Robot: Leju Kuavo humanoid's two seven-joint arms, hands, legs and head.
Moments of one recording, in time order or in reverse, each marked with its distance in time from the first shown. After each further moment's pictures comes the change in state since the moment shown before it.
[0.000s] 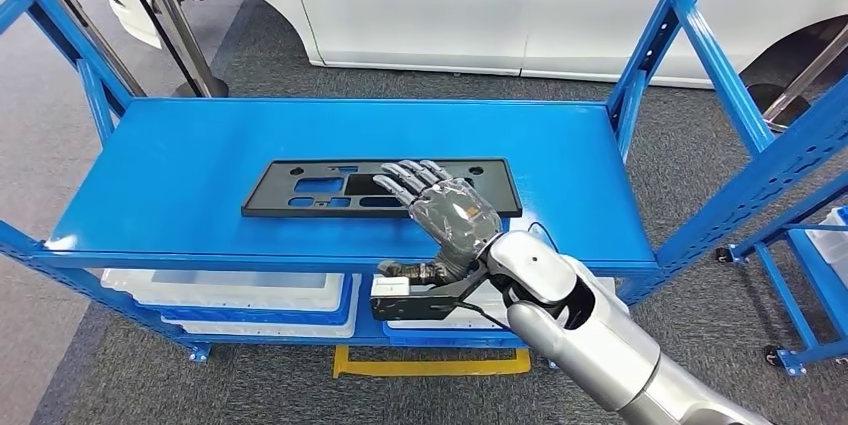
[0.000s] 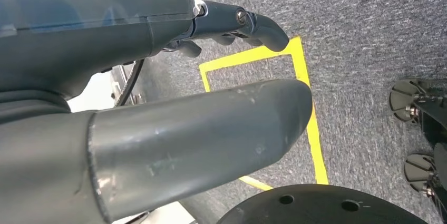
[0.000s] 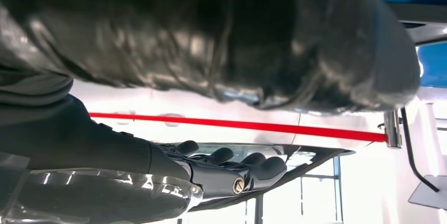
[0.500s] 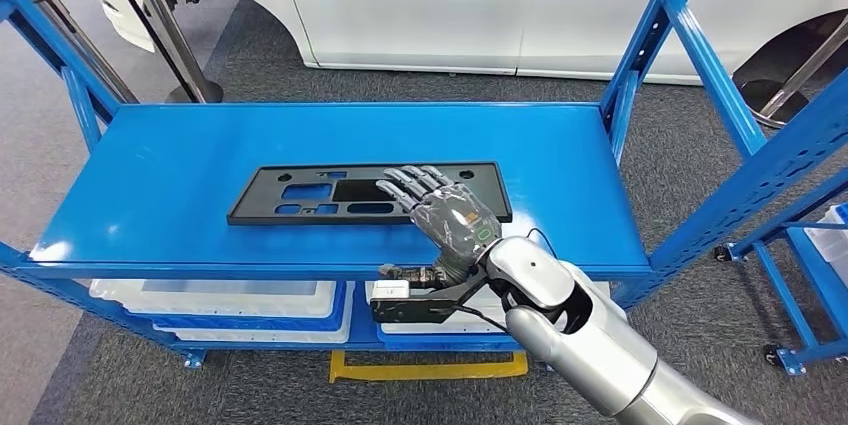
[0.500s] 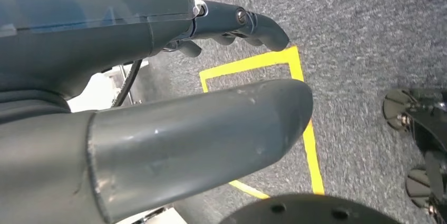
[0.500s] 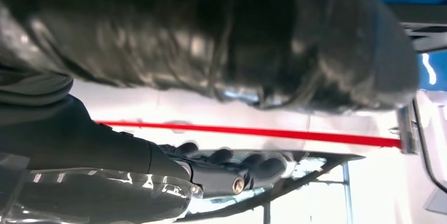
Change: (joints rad) left arm 0.000 -0.001 -0.019 0.000 0.000 -0.003 0.000; right arm 0.014 0.008 -0.001 0.019 0.006 -0.011 0.000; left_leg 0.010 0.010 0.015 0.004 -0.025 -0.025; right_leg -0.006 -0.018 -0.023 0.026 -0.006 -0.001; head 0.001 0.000
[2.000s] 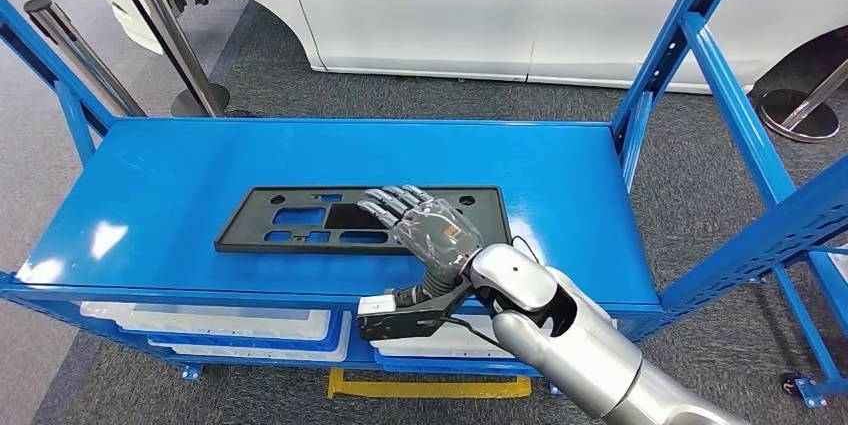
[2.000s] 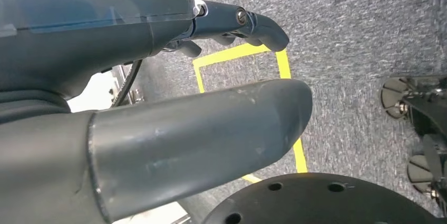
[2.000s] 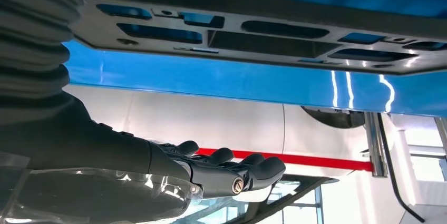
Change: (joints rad) left arm -0.009 -0.002 -0.128 0.014 0.138 0.007 -0.037; right arm 0.005 0.030 0.036 0.032 -0.050 0.051 -0.025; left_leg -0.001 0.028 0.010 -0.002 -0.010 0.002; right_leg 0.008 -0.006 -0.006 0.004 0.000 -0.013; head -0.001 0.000
